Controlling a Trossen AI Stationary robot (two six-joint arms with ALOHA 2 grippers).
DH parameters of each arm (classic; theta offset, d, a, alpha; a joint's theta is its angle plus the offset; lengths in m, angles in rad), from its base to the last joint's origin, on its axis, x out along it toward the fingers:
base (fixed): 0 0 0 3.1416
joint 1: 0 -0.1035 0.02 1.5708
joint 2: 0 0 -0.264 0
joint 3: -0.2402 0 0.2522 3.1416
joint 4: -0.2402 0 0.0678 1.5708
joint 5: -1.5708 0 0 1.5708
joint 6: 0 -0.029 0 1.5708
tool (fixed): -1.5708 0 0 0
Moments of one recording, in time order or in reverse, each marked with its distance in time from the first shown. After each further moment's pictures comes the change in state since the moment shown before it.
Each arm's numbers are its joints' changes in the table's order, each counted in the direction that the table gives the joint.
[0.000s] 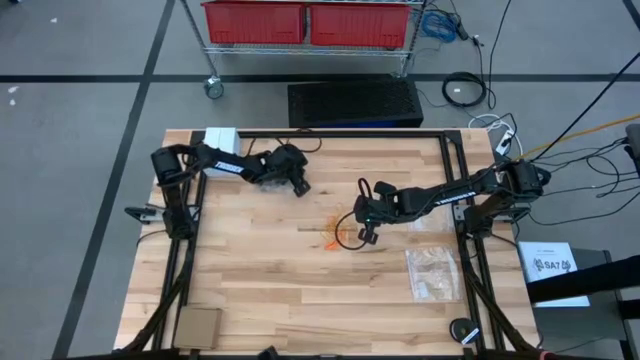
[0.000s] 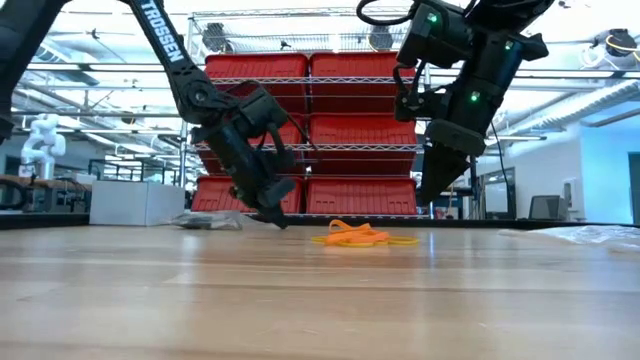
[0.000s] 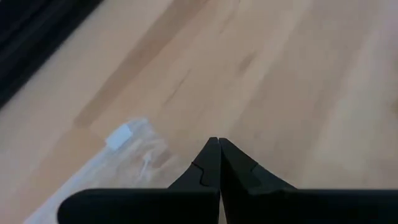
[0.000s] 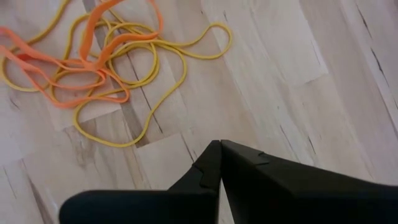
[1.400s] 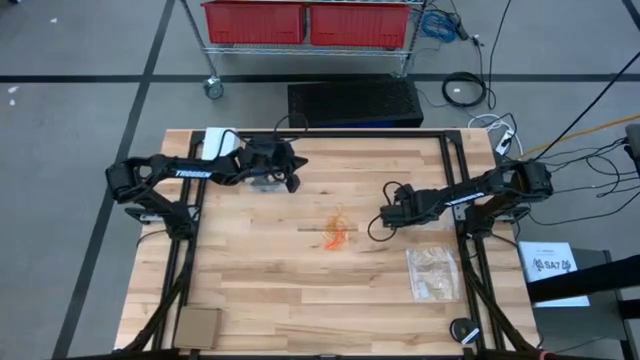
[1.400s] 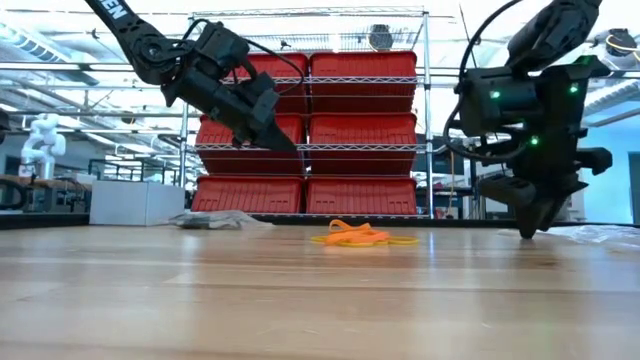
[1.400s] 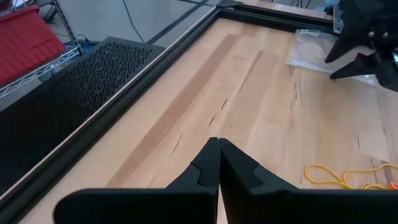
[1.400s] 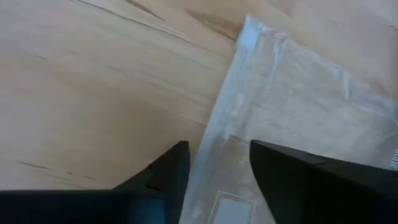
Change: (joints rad) left arm 0.005 -0.373 0.162 0.203 0.200 -0.008; right arm 0.045 -0.065 0.248 -0.348 0.127 -0.841
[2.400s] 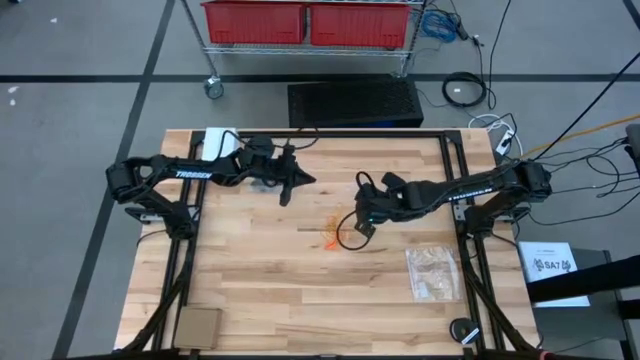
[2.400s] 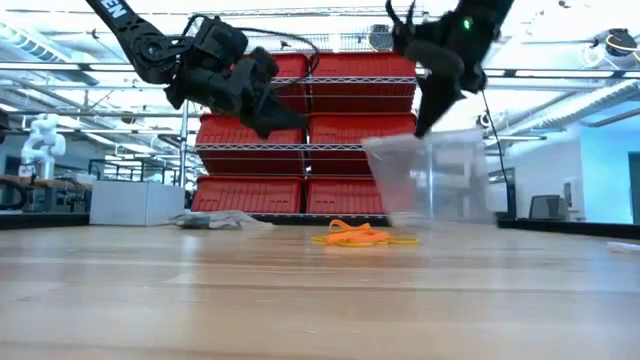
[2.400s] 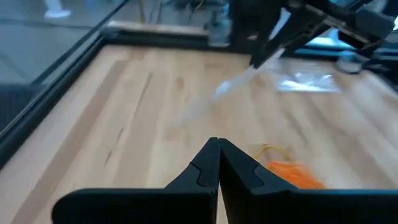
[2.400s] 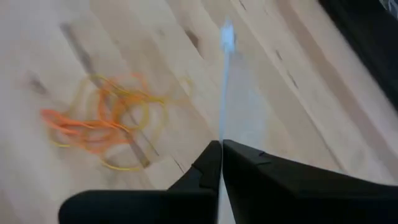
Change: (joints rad) left arm 0.018 0.000 0.000 0.064 0.430 -0.103; right arm -0.116 0.000 -0.503 0.001 0.028 0.615
